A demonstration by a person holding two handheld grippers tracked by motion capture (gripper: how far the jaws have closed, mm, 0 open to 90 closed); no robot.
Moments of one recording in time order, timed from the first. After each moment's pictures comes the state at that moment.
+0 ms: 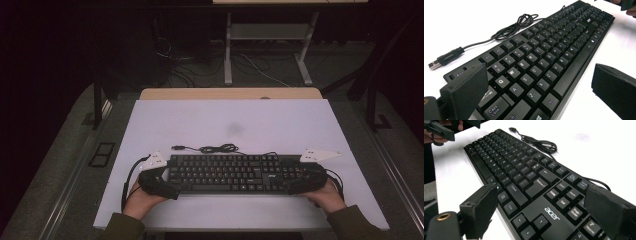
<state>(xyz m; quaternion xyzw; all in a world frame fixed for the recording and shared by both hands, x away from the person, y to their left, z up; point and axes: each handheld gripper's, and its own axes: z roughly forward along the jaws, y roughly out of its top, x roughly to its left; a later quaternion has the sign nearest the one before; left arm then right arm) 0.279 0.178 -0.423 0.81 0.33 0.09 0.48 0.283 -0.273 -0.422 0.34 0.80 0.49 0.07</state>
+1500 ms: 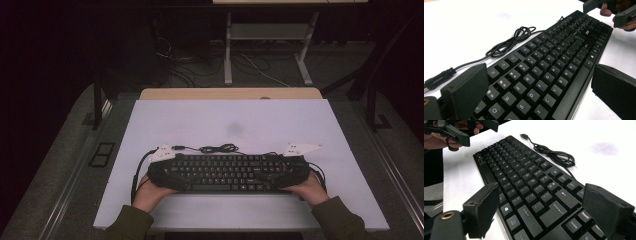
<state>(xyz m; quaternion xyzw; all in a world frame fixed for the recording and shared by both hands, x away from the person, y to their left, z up) 0.296 0.156 -0.416 0.81 0.32 0.09 0.49 0.301 -0.235 -0.419 0.31 0.81 0.50 0.04</state>
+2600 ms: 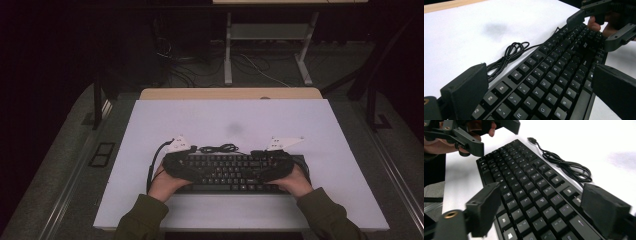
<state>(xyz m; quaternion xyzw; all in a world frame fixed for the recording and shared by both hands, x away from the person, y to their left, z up) 0.319 0.119 -0.411 0.81 0.30 0.08 0.50 0.320 -0.198 -0.417 0.29 0.82 0.50 0.03</state>
